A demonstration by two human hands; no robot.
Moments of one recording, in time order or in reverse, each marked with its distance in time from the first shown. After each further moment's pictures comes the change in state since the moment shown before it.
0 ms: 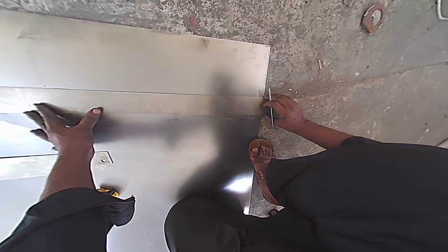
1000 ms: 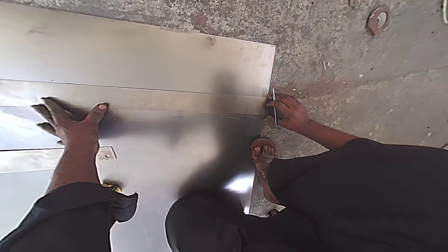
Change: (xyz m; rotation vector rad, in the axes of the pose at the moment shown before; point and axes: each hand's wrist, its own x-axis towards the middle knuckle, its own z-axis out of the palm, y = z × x) left_hand -0.092 0.126 -0.013 0.632 0.090 0.034; right_hand 0.002 -0.001 -0.003 -0.041 -0.017 -0.019
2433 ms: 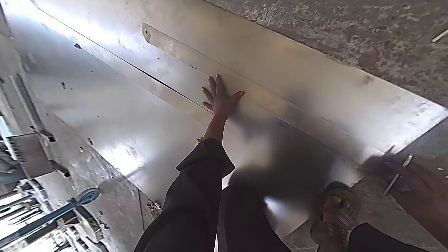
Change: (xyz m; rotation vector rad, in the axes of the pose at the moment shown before) left_hand 0.045 -0.046 0.045 -0.506 -0.045 -0.180; right_hand 0.005 -0.010 -0.011 0.006 -0.094 0.035
